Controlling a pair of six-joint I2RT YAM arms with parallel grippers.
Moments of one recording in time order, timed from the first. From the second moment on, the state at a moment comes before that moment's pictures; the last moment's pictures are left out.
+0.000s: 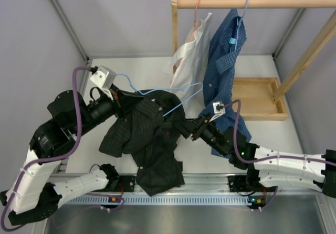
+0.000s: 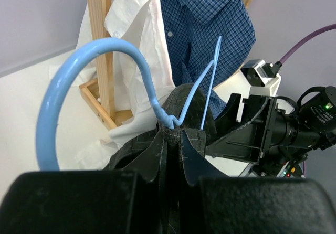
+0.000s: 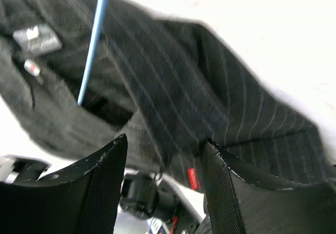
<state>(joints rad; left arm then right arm) -0.81 0.86 1.53 -0.75 -0.02 -0.22 1.21 0.89 0.50 0.53 0.37 0.83</state>
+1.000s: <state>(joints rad) -0.81 0.60 1.20 -0.64 0.09 0.01 1.05 0.82 0.99 -0.23 0.49 0.58</state>
